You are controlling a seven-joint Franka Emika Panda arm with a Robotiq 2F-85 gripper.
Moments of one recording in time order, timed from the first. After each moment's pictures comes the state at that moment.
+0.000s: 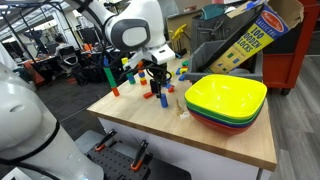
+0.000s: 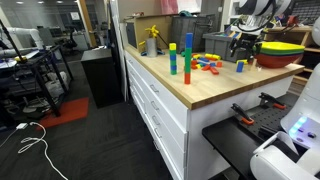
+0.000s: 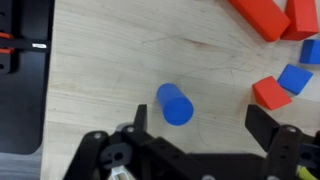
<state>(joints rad) -0.20 -0.21 -0.18 -2.71 0.20 2.56 0.81</state>
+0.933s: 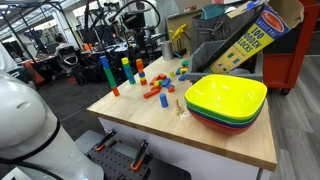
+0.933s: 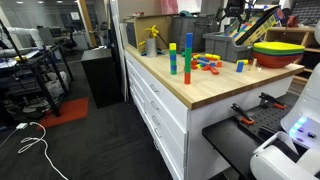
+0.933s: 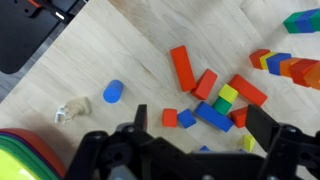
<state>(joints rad) -0.14 -0.38 -0.03 -2.42 0.14 2.06 0.55</state>
